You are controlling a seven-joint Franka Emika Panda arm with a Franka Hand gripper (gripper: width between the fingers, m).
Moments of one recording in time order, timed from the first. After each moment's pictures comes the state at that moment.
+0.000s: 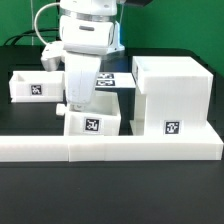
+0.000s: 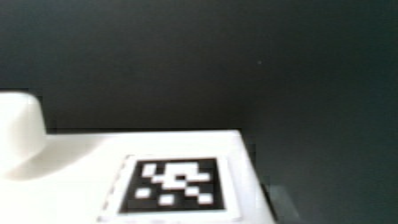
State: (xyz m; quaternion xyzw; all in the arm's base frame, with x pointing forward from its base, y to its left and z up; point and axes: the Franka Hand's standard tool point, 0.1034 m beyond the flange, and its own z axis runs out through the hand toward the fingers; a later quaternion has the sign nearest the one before) arm 0.533 -0.049 0.024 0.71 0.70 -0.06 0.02
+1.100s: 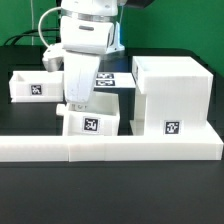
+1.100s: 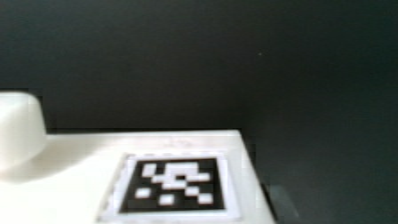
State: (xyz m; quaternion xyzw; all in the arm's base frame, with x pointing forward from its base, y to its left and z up) arm 0.533 -0.051 0.022 0.73 0.68 -0.04 0.03
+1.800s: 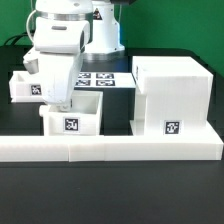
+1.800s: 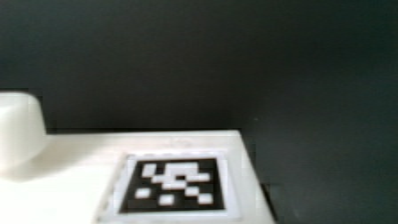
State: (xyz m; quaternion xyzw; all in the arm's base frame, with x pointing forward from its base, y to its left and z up) arm 0.531 -0.072 0.021 0.74 0.67 -0.02 0.00
